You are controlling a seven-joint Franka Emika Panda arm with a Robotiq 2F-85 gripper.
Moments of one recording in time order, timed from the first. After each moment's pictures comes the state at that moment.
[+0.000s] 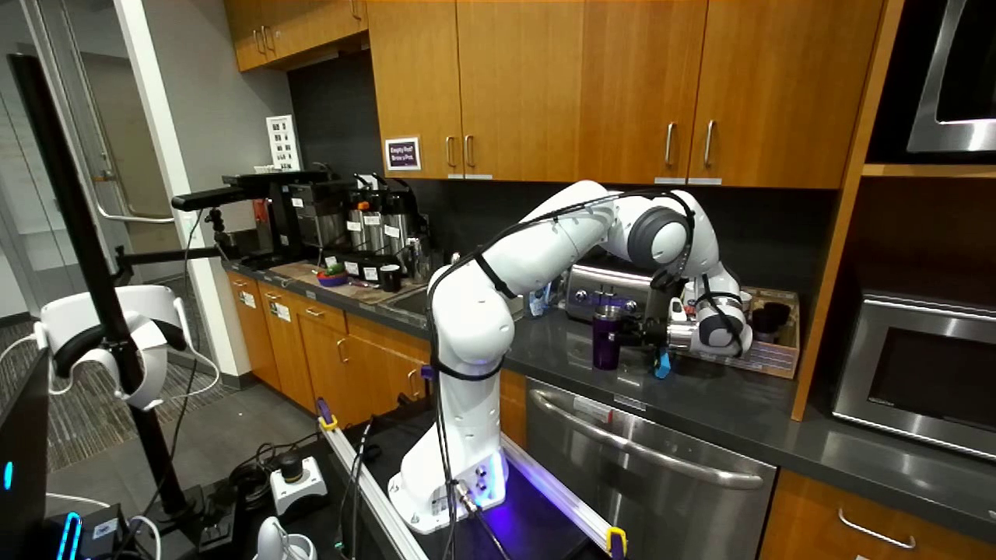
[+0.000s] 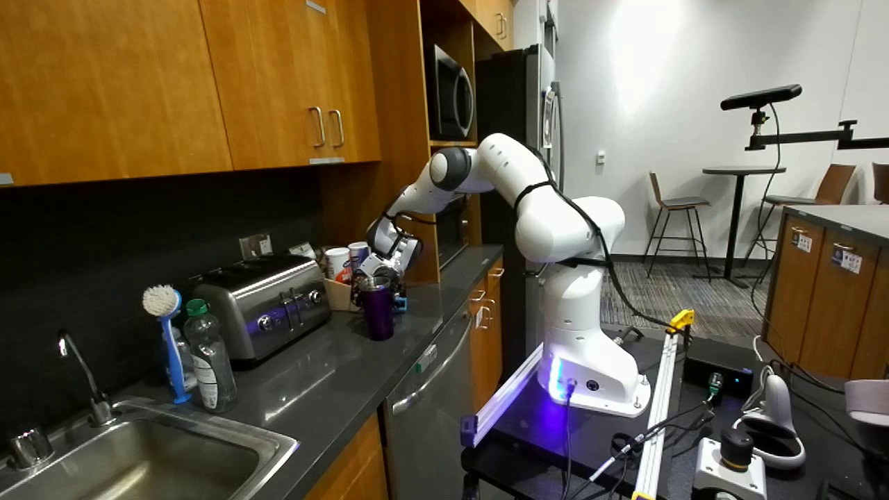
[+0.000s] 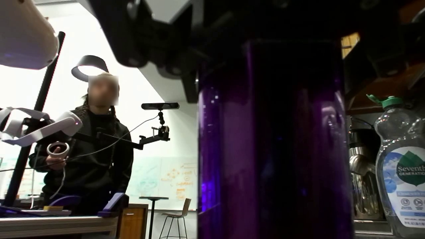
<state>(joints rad) -0.37 0.96 0.15 -1.48 0.77 1.15 -2.60</state>
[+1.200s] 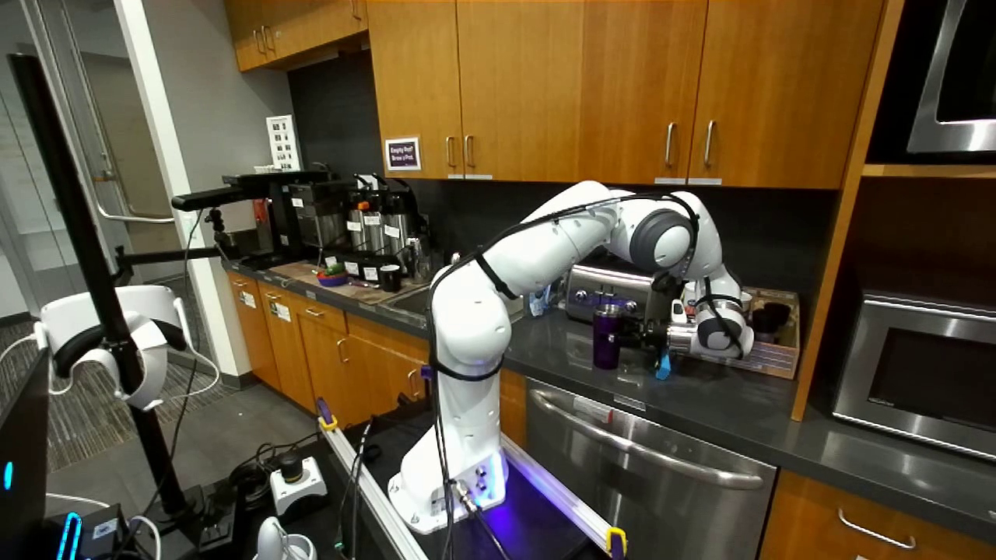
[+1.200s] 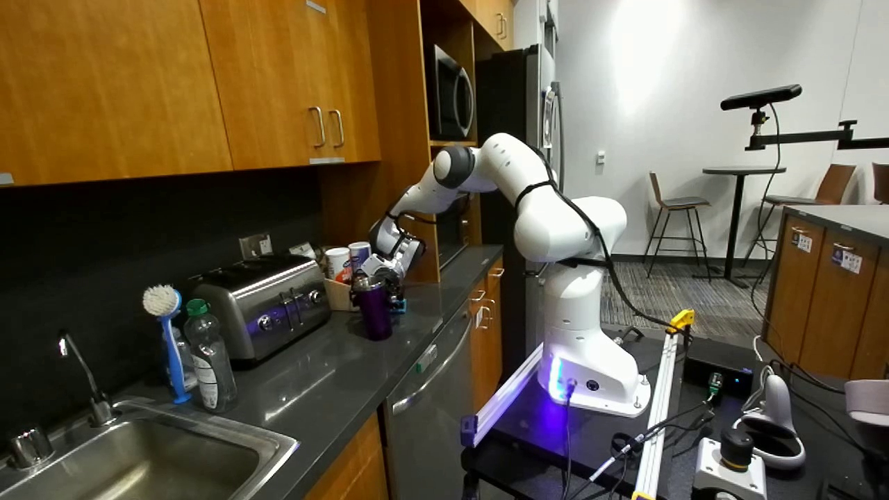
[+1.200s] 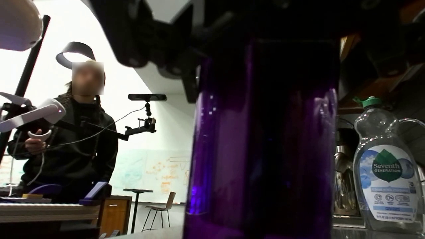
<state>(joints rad) -0.42 0.95 0.20 -1.51 0.78 1.23 -2.60</state>
